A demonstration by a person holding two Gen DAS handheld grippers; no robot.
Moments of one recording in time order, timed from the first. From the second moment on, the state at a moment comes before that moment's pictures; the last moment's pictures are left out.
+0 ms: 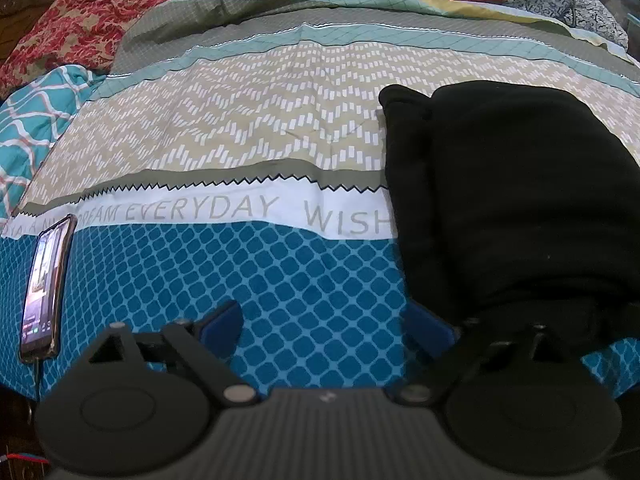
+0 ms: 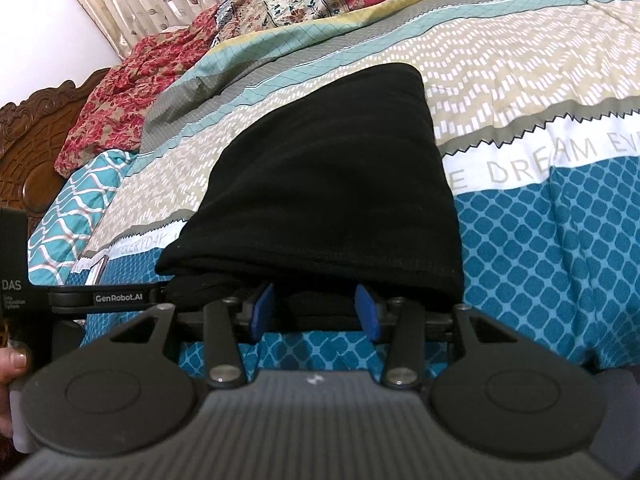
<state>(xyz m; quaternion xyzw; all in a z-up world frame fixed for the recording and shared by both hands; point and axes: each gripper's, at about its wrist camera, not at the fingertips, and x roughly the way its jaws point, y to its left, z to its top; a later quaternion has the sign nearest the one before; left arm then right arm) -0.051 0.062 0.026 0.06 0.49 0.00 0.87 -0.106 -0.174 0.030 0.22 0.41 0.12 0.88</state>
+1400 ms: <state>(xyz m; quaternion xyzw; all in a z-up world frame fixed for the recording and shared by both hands) -0.049 0.069 0.018 0.06 0.50 0.01 0.87 -0.107 -0.193 0.021 0.17 0.40 0.09 0.90</state>
